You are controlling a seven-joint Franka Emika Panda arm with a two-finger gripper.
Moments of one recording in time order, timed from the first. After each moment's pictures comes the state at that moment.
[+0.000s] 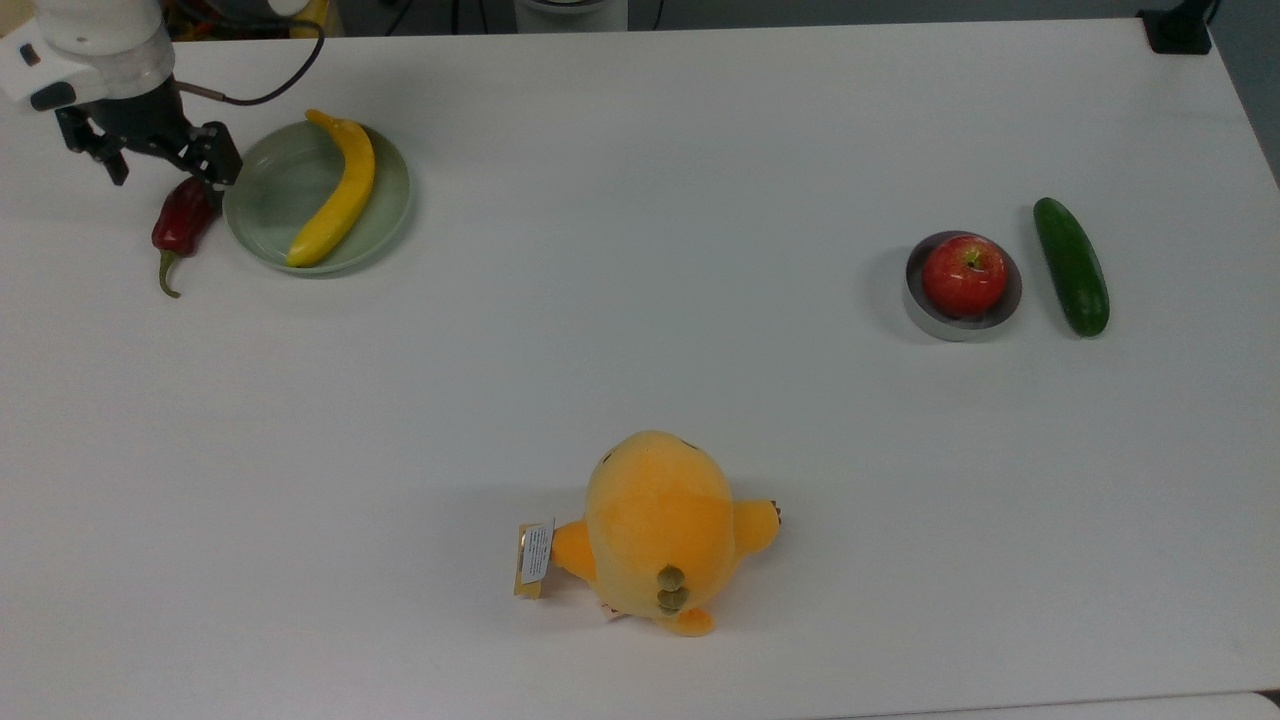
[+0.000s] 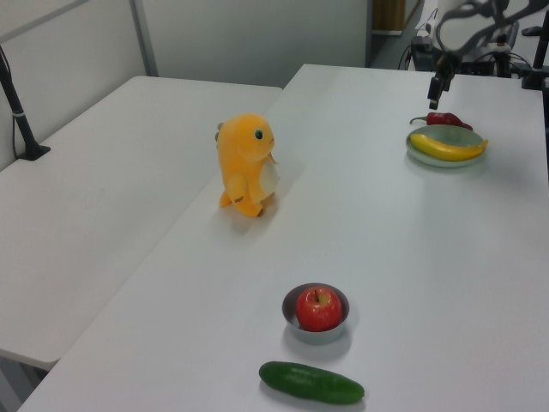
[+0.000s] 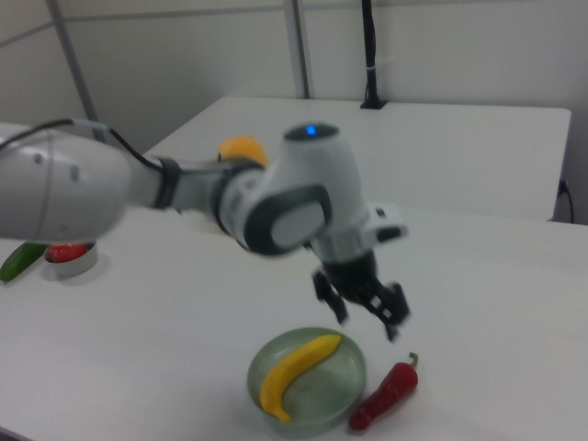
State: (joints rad) arm -0.16 0.28 -0.34 -1.85 -0.03 2.25 -0.36
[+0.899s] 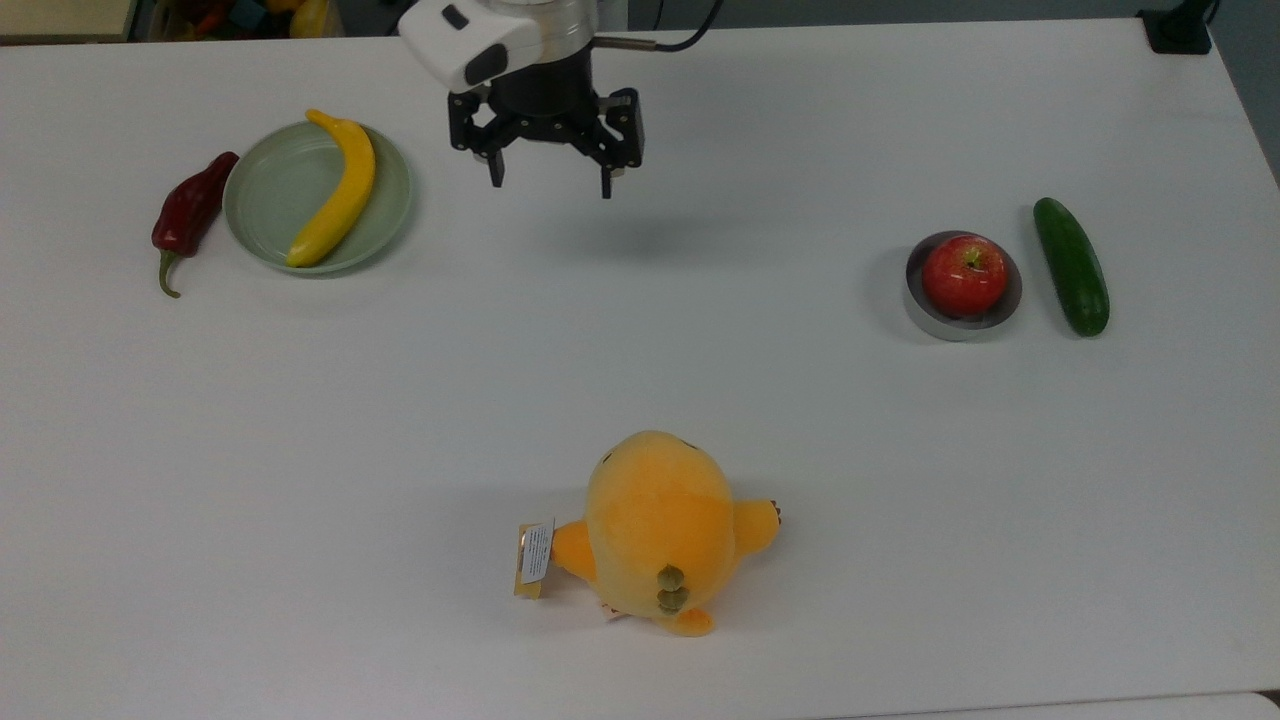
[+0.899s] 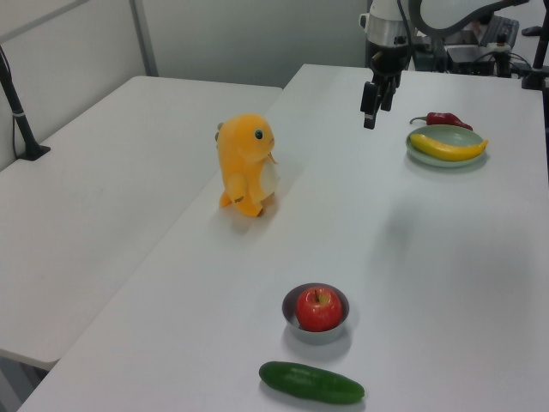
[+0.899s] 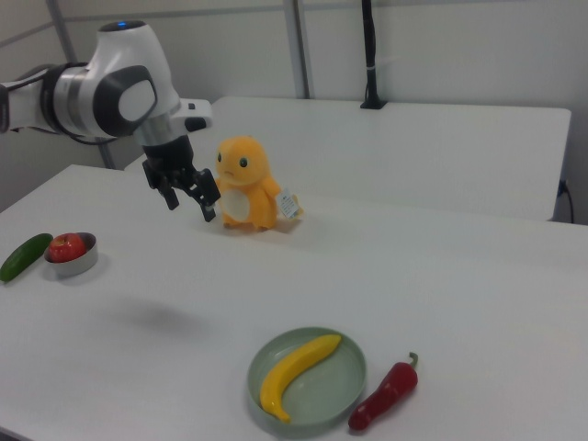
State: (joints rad) arm 0.05 0.13 0.06 -1.74 -0.03 1.97 0.18
